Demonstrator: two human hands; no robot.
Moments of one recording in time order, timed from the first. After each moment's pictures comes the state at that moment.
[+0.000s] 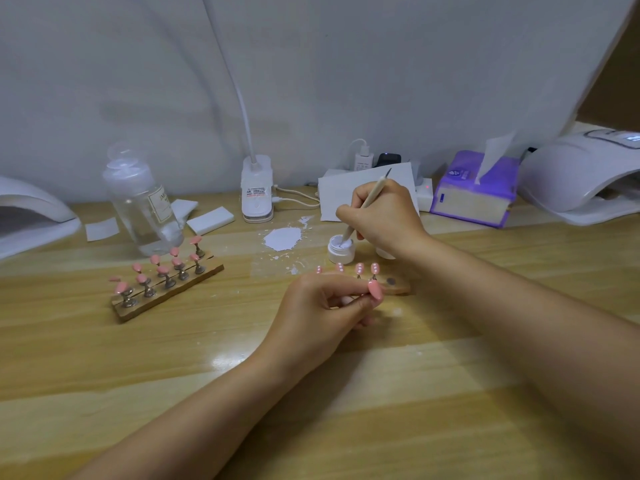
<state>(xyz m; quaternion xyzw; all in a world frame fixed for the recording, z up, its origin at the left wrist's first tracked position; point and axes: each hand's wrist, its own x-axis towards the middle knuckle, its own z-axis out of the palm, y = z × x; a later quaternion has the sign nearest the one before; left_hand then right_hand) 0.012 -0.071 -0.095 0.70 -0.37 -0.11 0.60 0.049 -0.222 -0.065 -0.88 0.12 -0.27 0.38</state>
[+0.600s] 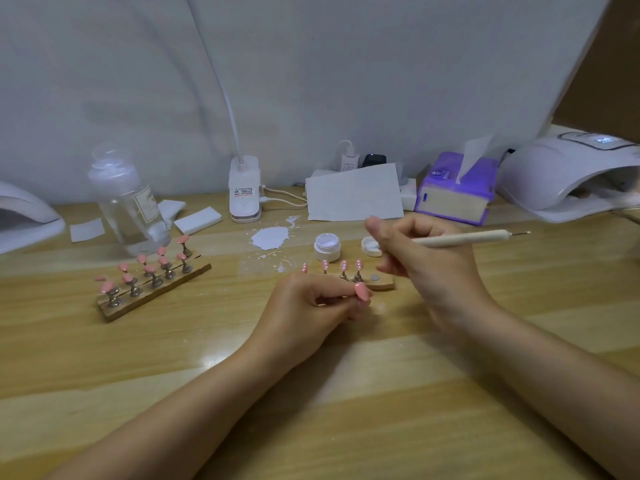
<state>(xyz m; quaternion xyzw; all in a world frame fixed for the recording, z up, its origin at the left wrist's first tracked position) 0.013 -0.070 -0.098 0.72 -0.38 -0.11 0.57 -0.043 -0.204 -0.066 -0.67 0.11 -0.30 0.67</state>
